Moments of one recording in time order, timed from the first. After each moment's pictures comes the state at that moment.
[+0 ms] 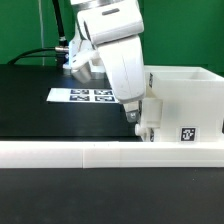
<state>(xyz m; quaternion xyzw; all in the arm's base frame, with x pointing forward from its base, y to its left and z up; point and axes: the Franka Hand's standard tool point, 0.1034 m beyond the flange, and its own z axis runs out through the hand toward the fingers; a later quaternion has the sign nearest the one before) 0.597 0.012 0.057 -0.70 -0.70 -0.09 0.10</state>
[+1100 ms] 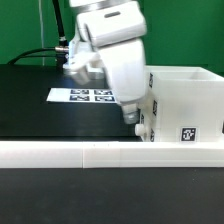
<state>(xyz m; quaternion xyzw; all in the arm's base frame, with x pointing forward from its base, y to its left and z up) 0.595 -0.005 0.053 -0.69 -0.71 -0.08 0.10</state>
